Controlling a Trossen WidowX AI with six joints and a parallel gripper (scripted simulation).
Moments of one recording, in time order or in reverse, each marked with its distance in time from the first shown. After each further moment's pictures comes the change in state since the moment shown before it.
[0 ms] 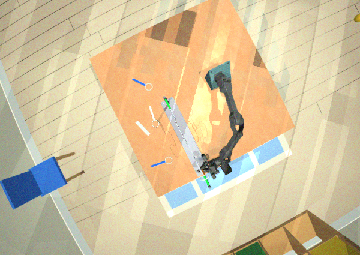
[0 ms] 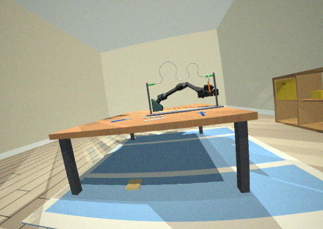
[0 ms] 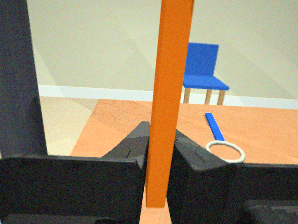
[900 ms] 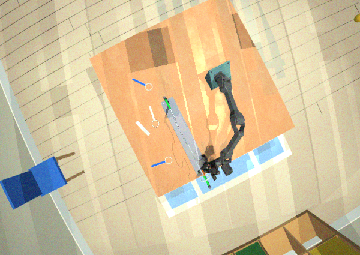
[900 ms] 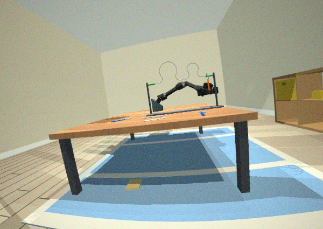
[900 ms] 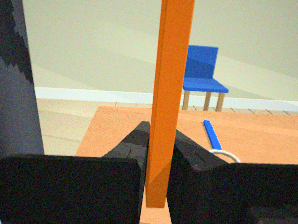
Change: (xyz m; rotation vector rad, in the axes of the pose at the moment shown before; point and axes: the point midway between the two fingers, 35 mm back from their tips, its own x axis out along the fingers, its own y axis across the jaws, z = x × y) arm 0.000 -0.001 0.019 0.001 -0.002 0.000
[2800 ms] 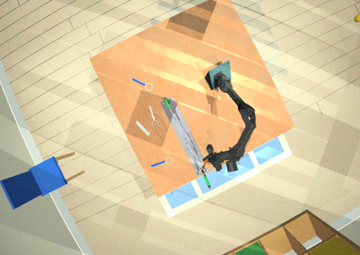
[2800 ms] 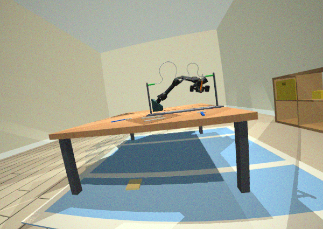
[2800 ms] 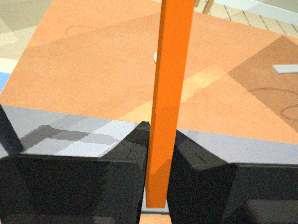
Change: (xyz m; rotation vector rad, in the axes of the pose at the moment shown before) arm -0.064 -0.061 0.015 -0.161 0.533 -0.045
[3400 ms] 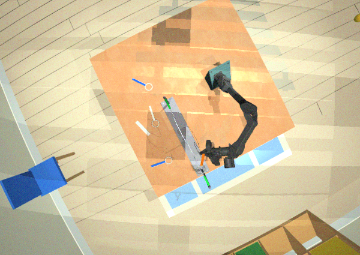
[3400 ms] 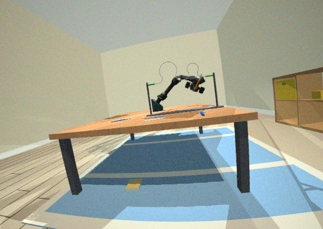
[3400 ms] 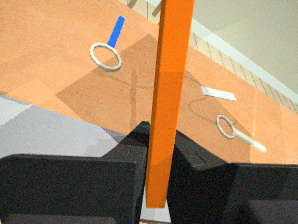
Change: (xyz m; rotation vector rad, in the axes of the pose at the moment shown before) arm -0.004 -0.056 0.008 -0.304 -0.007 -0.175
